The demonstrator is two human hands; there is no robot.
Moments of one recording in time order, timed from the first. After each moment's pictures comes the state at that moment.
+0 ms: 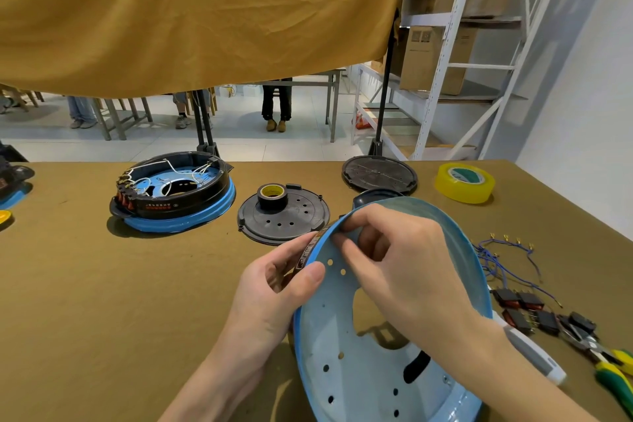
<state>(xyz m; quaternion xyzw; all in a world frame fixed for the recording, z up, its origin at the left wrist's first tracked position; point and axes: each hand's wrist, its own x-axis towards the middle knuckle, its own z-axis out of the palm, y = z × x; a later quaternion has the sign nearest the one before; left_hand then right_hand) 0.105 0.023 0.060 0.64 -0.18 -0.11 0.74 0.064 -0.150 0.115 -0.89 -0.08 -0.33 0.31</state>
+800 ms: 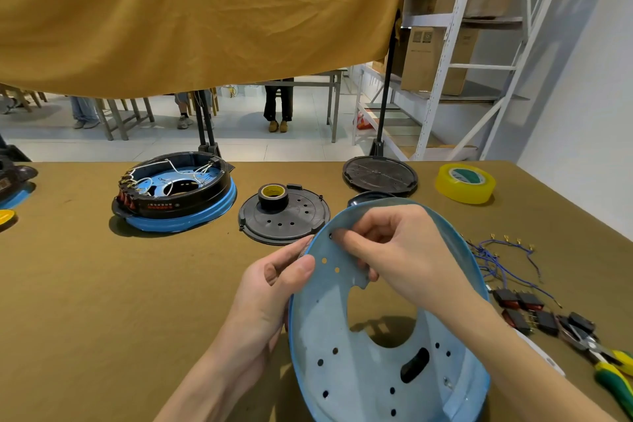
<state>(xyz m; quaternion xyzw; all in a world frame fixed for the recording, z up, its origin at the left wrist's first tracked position) 0.114 0.023 0.053 0.58 -0.20 -0.18 0.77 0.084 -0.164 0.118 -0.84 -0.02 -0.16 0.51</state>
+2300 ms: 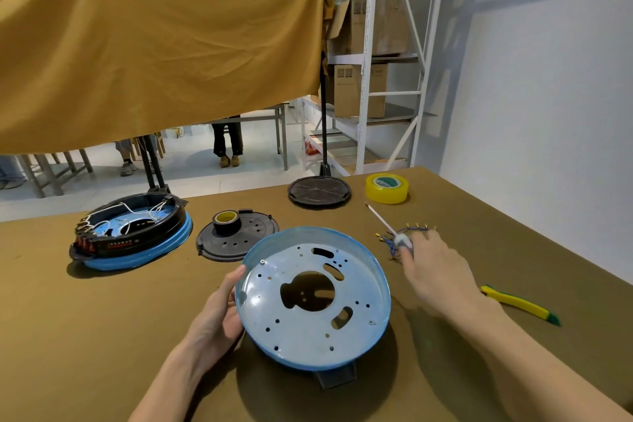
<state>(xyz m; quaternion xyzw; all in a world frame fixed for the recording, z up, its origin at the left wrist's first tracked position) 0.126 0.031 0.016 0.53 -0.03 -0.29 0.80 -0.009 -0.277 0.072 -0.95 0.25 -0.19 0.05</state>
